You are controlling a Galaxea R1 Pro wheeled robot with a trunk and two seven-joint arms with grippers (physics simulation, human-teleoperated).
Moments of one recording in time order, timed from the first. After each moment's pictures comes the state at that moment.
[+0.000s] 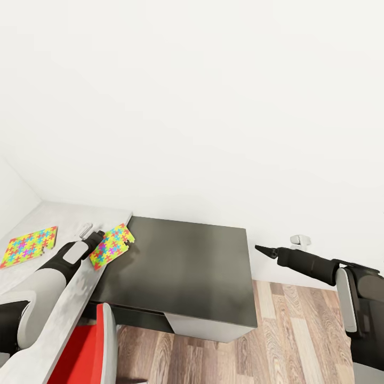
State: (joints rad) left arm -1.05 0.23 0.09 -0.29 0.80 0.13 0.19; right arm -0.47 -0.13 -0.35 -1.61 -0.09 1.04 0.83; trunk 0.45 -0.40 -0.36
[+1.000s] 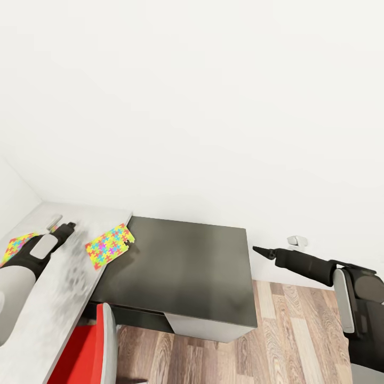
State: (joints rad) left arm -1.06 0.38 0.11 -0.36 0.81 0.16 0.19; right arm -0.46 -0.12 -0.34 -1.61 -0.09 1.04 0.83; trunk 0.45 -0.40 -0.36
